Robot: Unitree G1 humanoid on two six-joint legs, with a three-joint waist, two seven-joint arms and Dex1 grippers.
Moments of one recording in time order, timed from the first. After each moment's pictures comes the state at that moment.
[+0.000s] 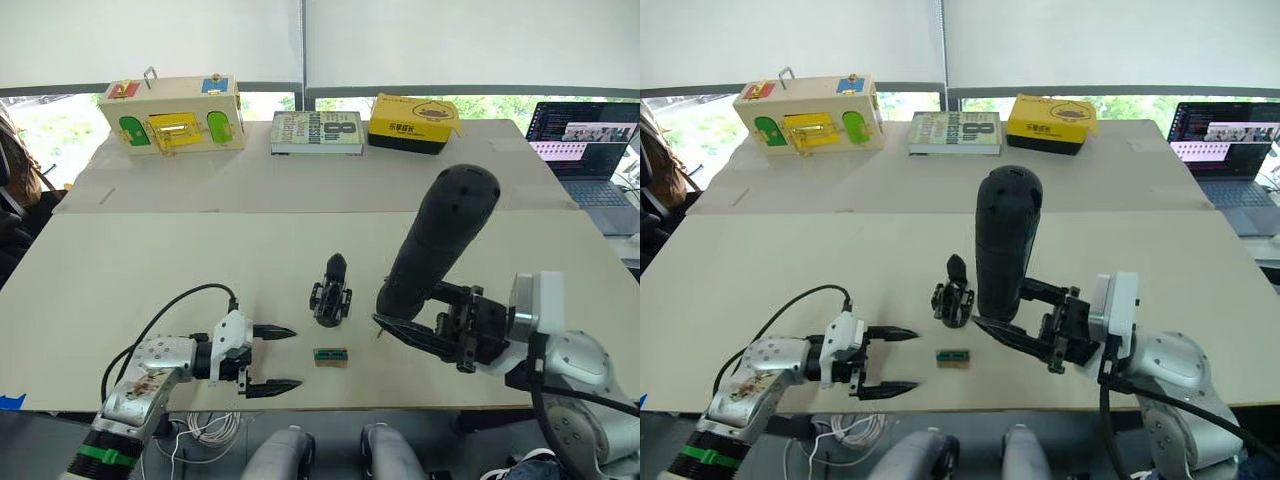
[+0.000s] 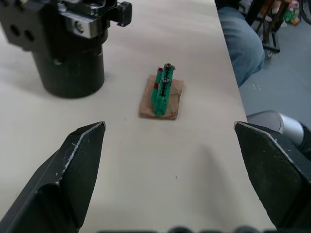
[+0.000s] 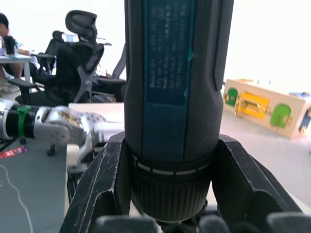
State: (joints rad) left arm -0.09 0.57 -0.15 -0.06 -0.32 0.06 -1.23; right arm -0.04 -0.44 -0.14 -0.70 0.61 0.32 1.00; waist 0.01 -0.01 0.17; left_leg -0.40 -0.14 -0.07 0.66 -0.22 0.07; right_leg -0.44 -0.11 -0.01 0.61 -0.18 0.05
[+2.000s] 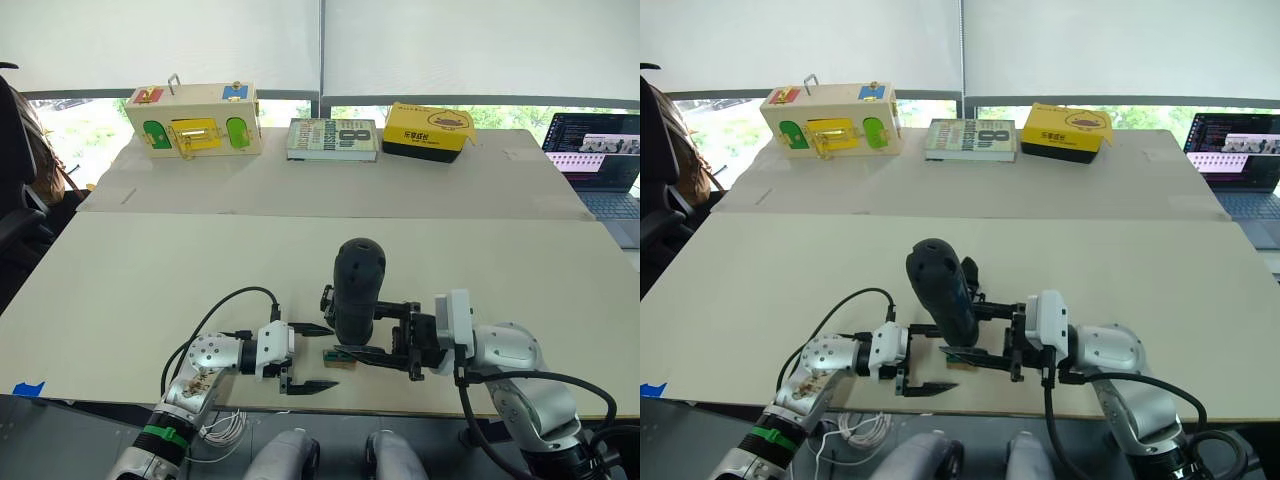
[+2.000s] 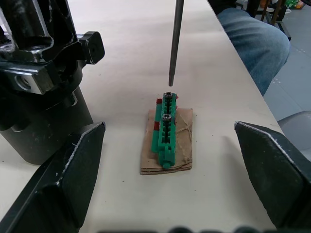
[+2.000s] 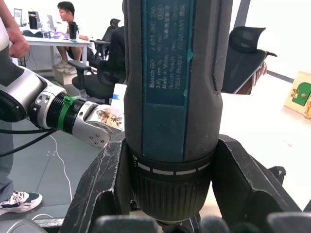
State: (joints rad) left arm -0.19 0.41 -0.29 0.17 -0.20 -0.23 -1.21; right arm -0.09 -0.49 0.11 -0.49 0.49 0.14 1.06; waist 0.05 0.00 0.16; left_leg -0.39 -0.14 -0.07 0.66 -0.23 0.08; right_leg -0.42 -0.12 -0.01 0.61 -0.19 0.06
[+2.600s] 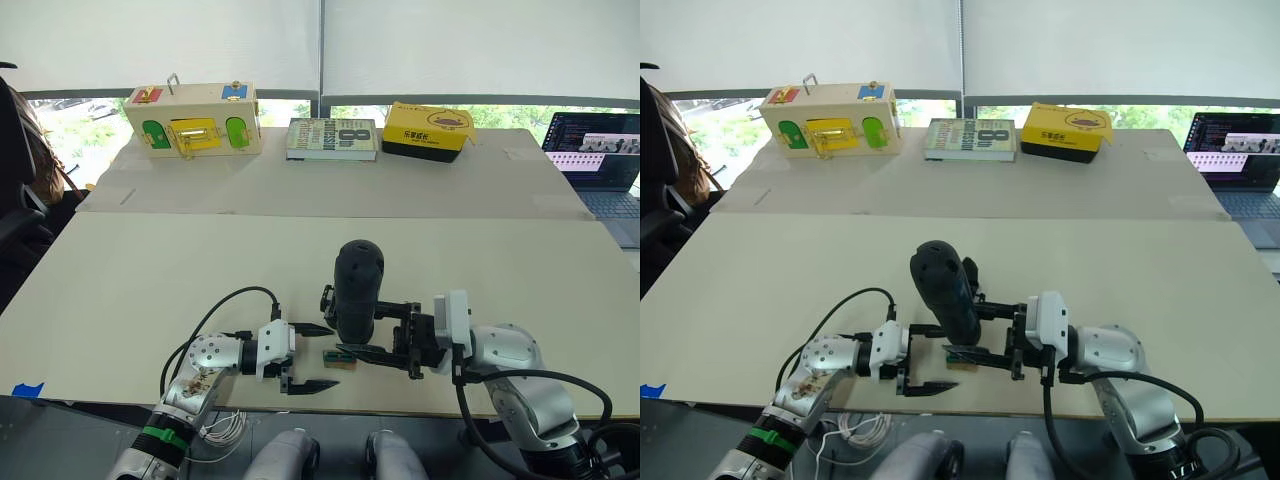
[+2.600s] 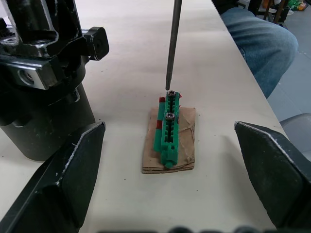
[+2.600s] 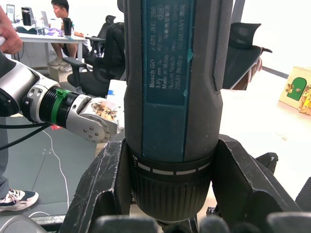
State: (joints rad) left arm -0.19 0.42 -0.29 0.15 -0.20 -0.19 -1.20; right arm -0.09 -0.49 0.11 -0.47 0.47 0.11 1.06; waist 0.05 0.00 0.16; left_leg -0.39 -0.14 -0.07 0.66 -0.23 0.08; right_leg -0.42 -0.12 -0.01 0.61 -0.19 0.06
